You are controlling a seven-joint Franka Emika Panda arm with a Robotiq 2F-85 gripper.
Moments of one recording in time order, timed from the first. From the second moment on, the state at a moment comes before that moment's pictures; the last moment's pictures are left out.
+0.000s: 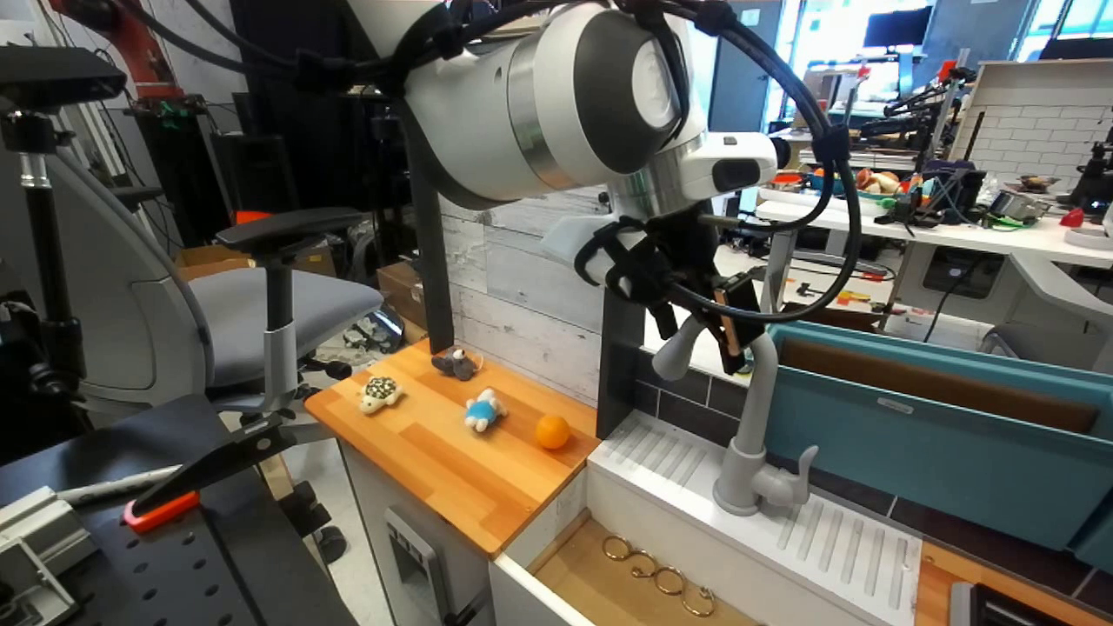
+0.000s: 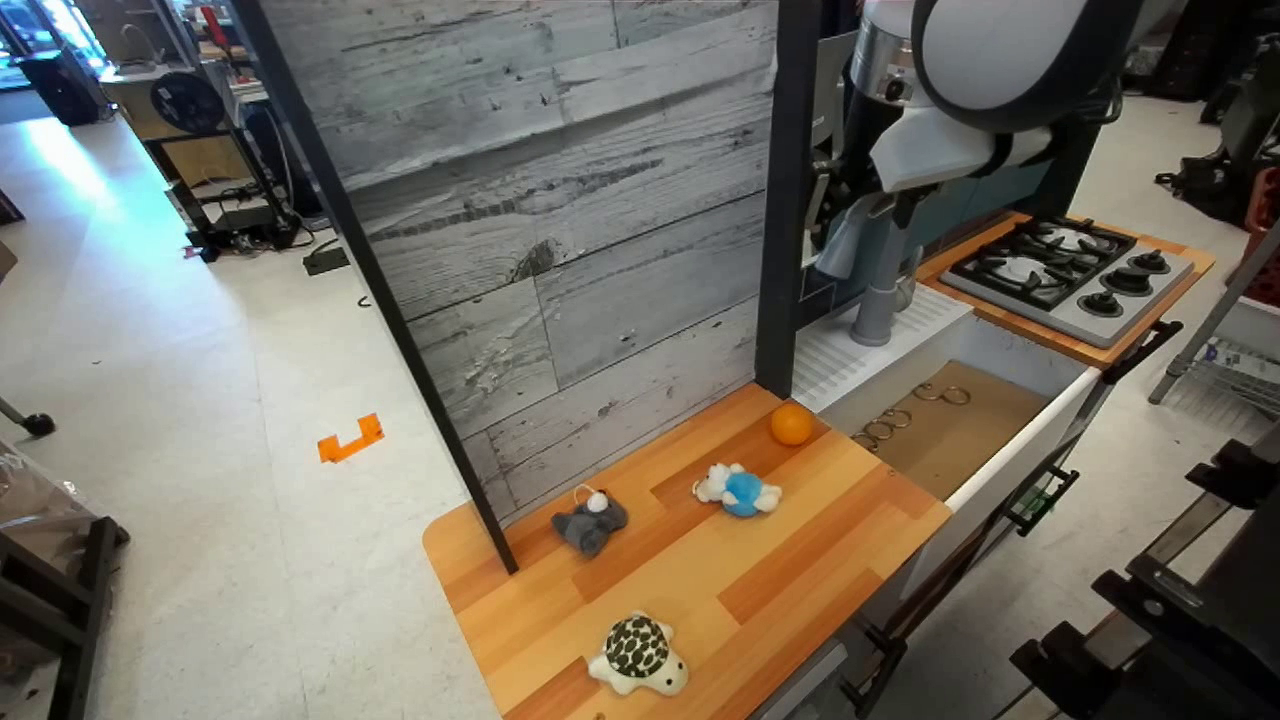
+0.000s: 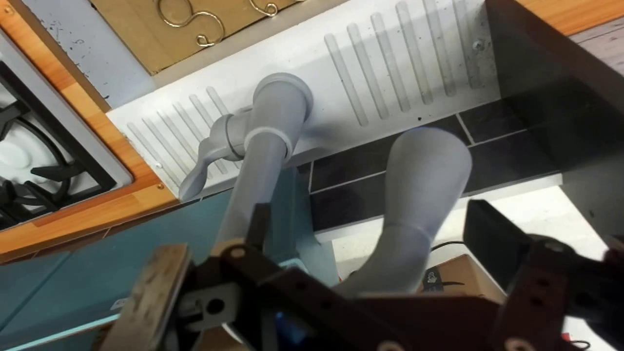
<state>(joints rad) 0.21 0.79 -0.26 -1.83 -0.16 2.87 0.50</state>
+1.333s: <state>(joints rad) 0.22 0.80 -0.27 -1.84 -0.10 2.84 0.51</state>
